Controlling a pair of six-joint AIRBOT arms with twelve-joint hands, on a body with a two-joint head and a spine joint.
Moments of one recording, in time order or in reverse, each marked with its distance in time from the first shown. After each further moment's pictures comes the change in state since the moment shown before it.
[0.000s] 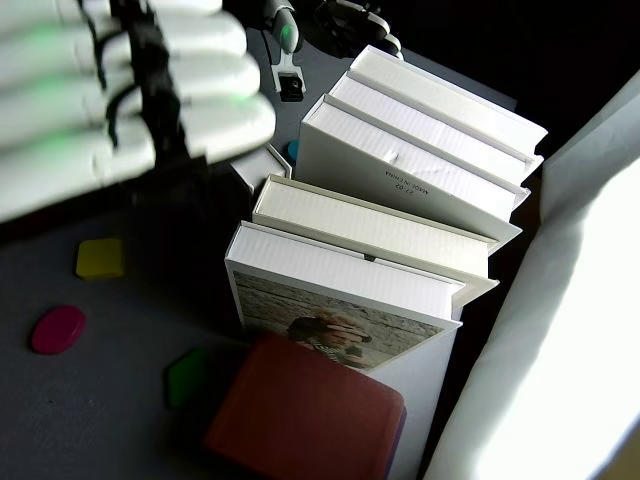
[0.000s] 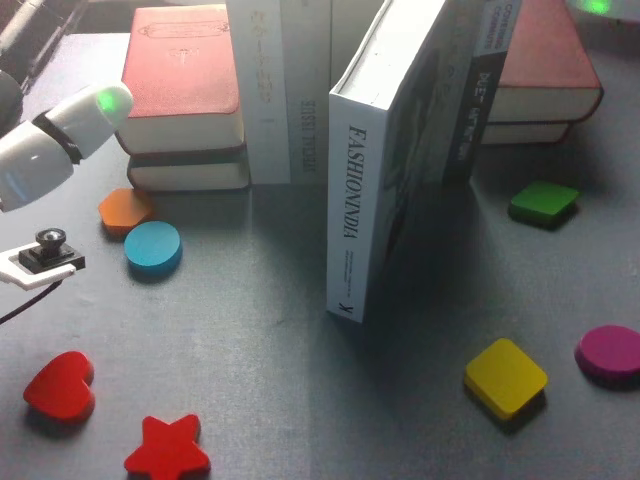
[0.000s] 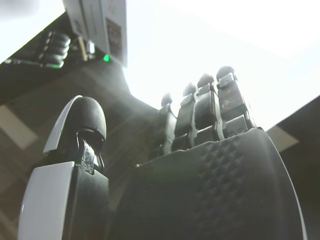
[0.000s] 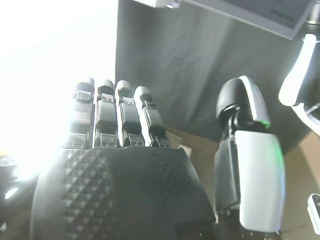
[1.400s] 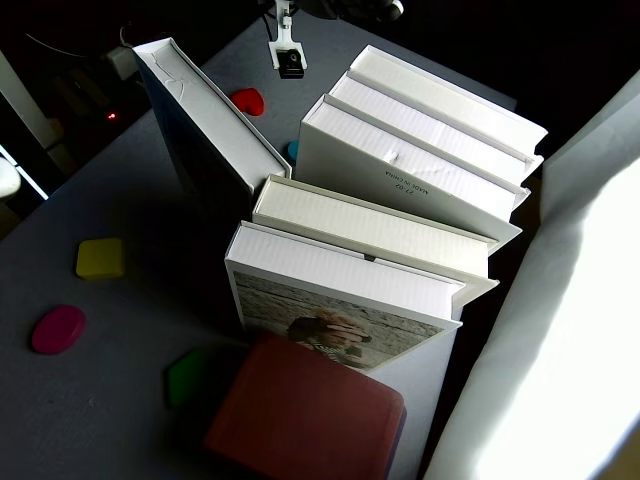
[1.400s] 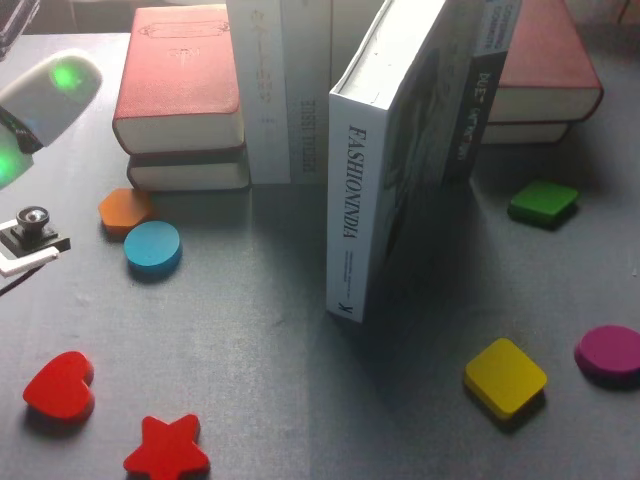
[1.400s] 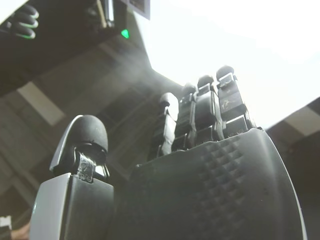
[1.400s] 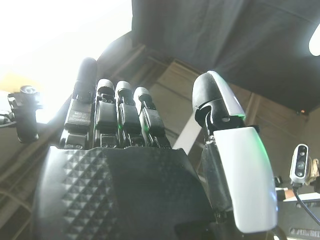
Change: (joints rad) left arm -0.006 0.068 -0.063 0.079 -0.117 0.026; right arm -0.550 0.009 -0.167 0.555 0.689 -0.256
